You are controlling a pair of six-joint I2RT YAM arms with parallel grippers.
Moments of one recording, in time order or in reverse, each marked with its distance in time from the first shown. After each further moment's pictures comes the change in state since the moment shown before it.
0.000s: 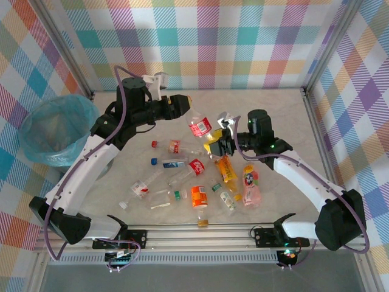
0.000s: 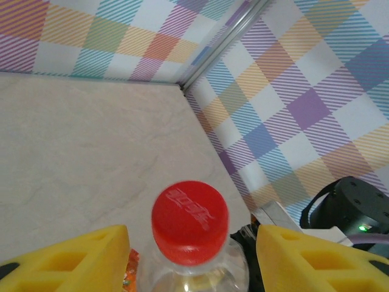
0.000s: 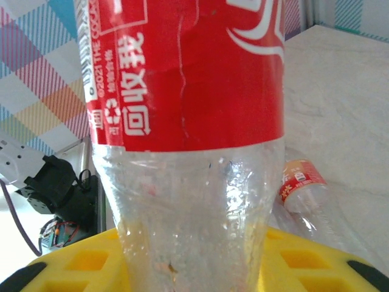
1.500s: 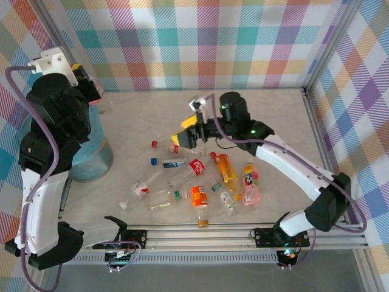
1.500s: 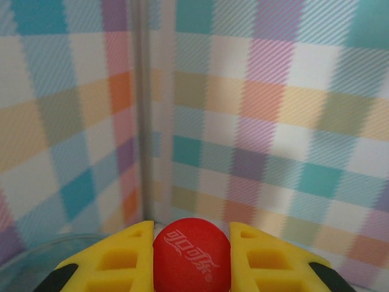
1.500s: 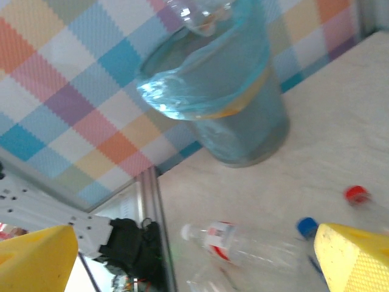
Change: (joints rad) left arm 0.114 -0.148 0.424 -0.268 -1.138 0.487; right arm 0.266 0.214 0.447 -0.124 0.138 0.296
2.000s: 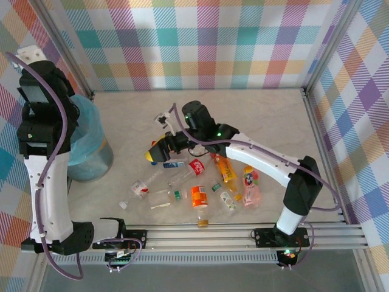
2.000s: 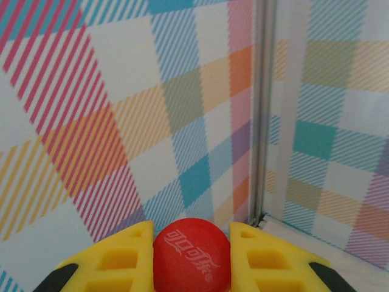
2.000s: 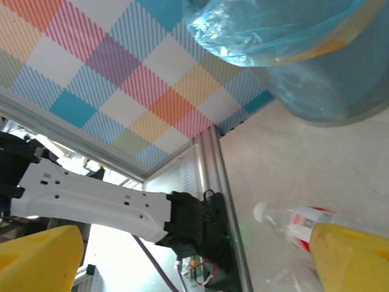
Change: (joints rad) left arm 0.372 0.061 -0.008 -0.032 0.024 0.064; right arm 0.182 0.235 0.154 0.000 -0.085 0.139
